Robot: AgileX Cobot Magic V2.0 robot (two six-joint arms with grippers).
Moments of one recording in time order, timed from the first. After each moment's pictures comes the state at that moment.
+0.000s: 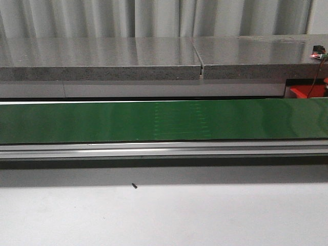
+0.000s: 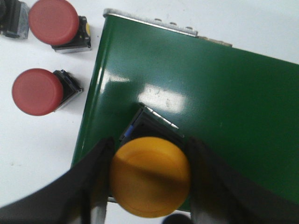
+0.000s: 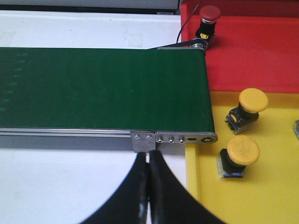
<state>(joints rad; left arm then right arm) 0.24 1.67 -1.37 -0.13 1.04 0.03 -0.03 0.56 -0.60 0.05 0.68 0.03</state>
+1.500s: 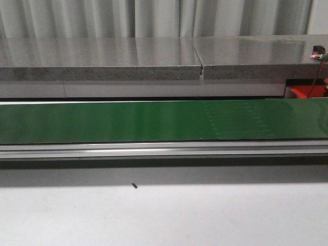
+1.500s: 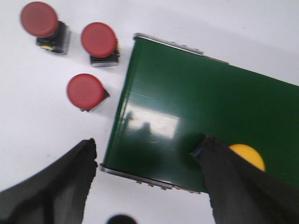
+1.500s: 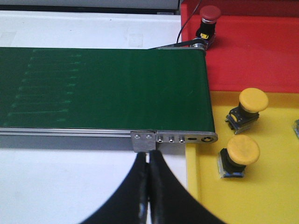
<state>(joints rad) 0.39 1.52 -1.37 -0.20 1.07 0.11 -0.03 0.56 -0.60 0.05 0.68 0.03</state>
